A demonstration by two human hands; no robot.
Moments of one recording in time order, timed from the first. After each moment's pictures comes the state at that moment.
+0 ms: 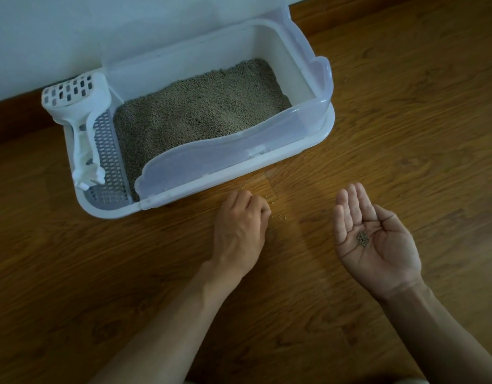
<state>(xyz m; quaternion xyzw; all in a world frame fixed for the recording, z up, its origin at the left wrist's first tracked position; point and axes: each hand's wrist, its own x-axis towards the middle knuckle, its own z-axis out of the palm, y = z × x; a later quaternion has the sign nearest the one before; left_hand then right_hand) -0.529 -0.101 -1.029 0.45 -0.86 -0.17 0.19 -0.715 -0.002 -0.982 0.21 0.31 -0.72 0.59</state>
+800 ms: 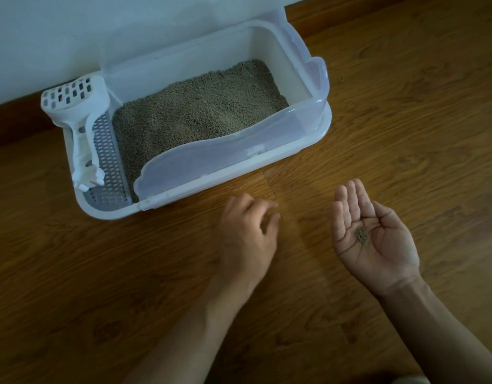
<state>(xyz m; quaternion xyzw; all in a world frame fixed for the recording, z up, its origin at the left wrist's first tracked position) -0.540 -0.080 -1.011 0.50 -0.79 -0.23 0.27 -0.721 -0.001 -0.988 0.23 0.27 -0.72 0.59</state>
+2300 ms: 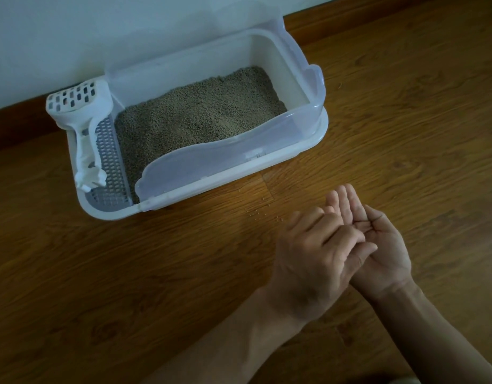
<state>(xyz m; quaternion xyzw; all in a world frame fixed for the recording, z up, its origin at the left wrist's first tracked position) -0.591 -0.034 -0.971 0.29 -0.85 -0.20 0.40 -0.718 0.006 -0.993 0.24 0.26 -0.65 0.67</state>
